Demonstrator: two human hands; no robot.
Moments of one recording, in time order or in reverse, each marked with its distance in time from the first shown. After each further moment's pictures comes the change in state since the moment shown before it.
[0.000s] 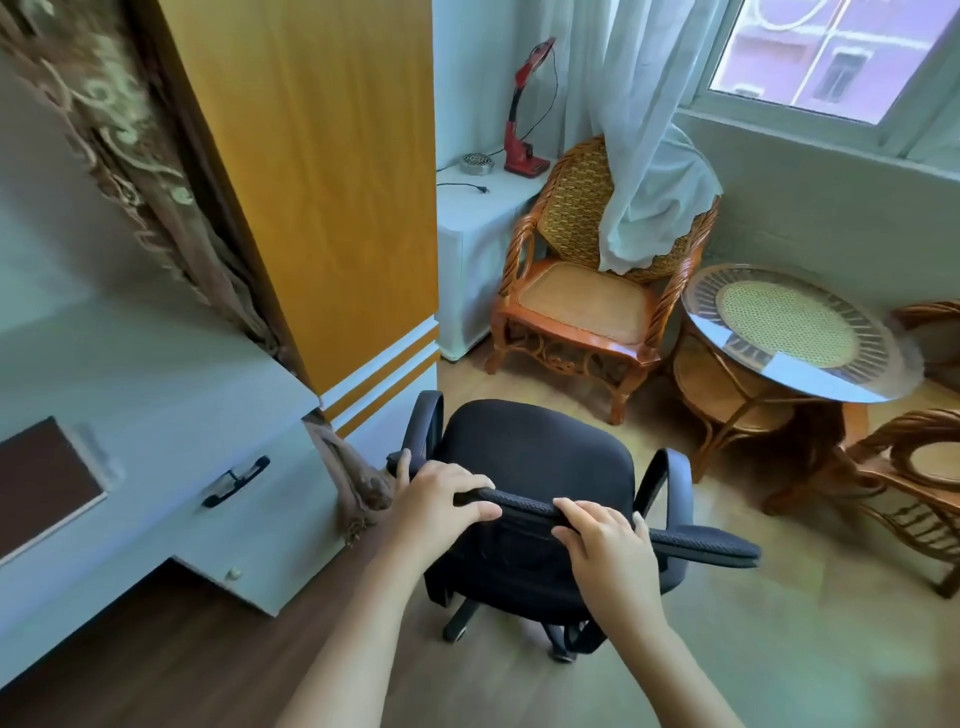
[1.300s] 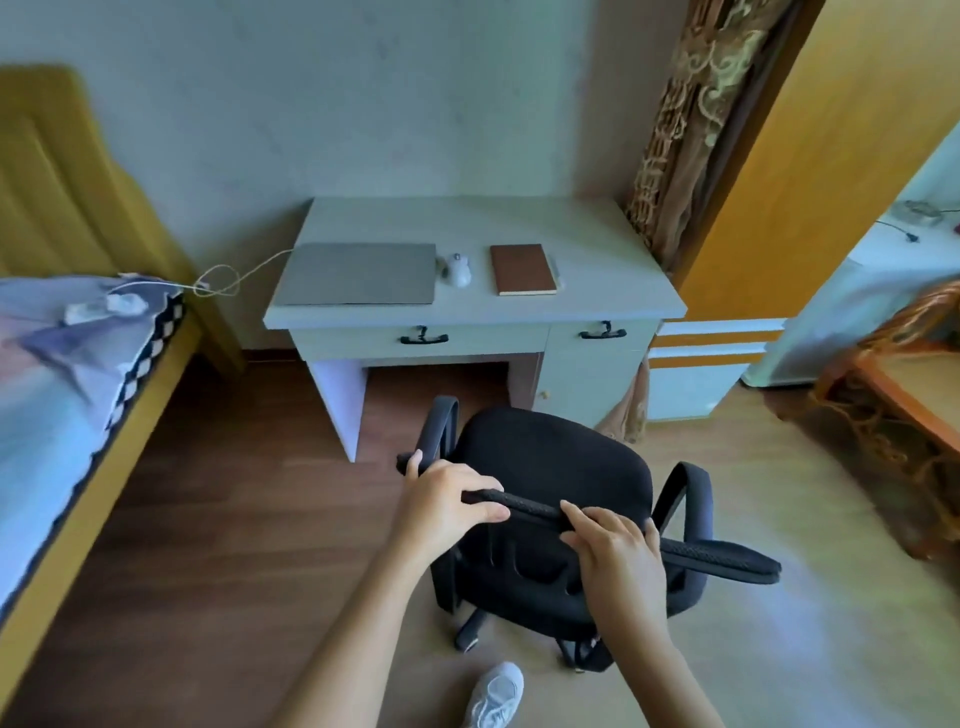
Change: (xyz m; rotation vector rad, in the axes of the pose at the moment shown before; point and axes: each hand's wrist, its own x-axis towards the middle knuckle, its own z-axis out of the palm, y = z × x) left_hand -0.532 -0.043 -0.081 0.015 0.445 -0.621; right_hand -0.372 -0.155 0.040 0.049 -0.105 -0.752
